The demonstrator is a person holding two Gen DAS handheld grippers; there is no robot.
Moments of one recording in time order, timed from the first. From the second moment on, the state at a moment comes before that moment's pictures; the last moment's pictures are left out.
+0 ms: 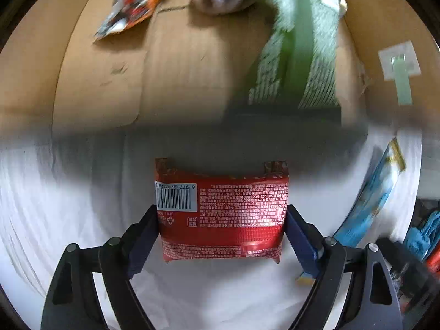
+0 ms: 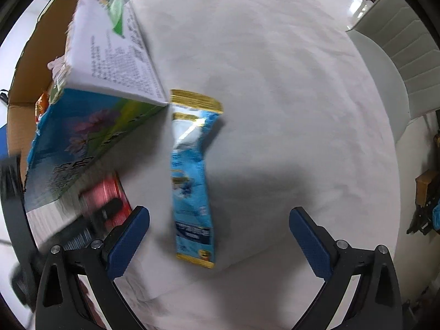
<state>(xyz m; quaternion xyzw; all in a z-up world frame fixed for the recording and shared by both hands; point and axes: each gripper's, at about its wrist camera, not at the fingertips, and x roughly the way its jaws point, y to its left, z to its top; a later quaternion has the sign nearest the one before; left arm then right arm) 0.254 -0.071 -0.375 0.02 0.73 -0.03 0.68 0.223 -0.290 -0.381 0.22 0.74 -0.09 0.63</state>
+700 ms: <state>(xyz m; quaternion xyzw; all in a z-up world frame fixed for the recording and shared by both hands) 0.210 -0.019 -0.401 0.00 0.76 -0.01 0.65 0.221 -0.223 -0.408 0.11 0.80 -0.05 0.58</state>
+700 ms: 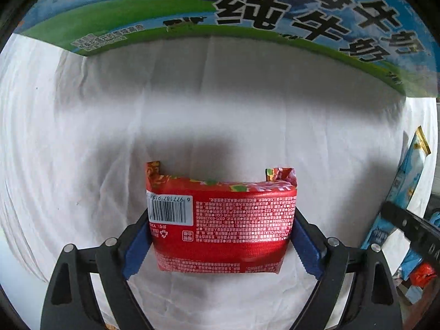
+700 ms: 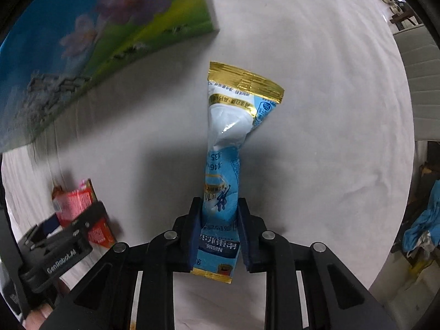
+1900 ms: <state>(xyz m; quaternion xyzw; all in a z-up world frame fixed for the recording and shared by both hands) 0.162 -0.036 -0.222 -0.04 0.67 -0.10 0.73 0.213 -0.198 -0.282 0.08 0.75 0.03 0.65</state>
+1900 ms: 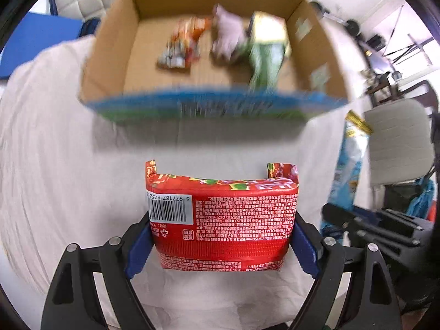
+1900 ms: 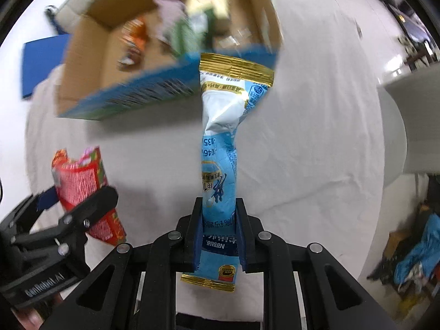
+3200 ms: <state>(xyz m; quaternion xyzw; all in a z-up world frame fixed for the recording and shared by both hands) 0.373 0.017 -0.300 0.00 0.72 -0.05 0.70 0.419 -0.197 -0.344 0.00 0.77 0.00 0.63</state>
